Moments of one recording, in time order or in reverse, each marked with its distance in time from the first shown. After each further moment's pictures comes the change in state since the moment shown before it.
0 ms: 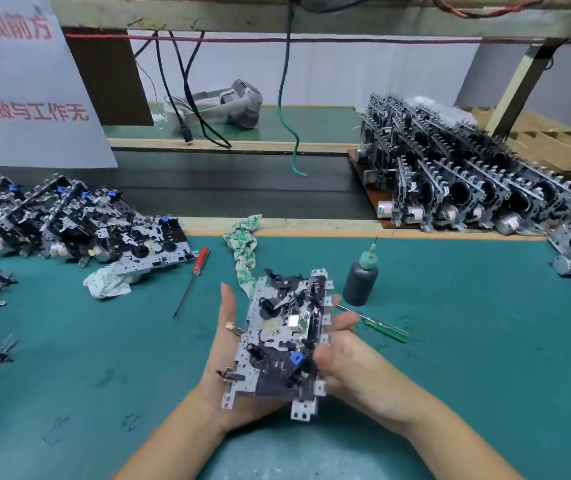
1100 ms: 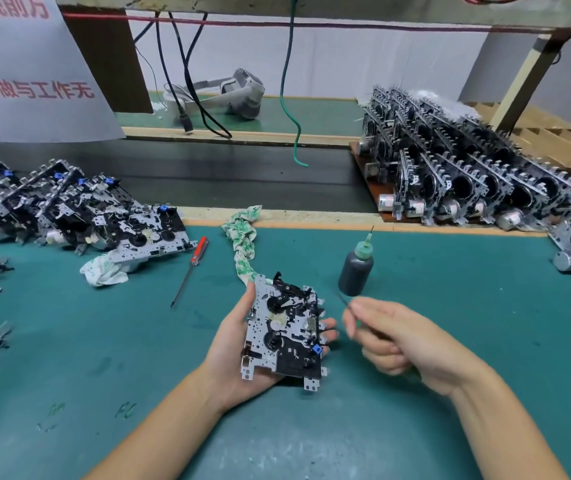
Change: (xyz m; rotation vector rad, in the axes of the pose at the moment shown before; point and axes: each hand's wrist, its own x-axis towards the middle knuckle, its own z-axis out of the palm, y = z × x) left_hand 0.011 0.000 -0.028 0.000 0.378 0.050; right_hand -0.016 0.002 -0.064 -0.119 0.269 0.158
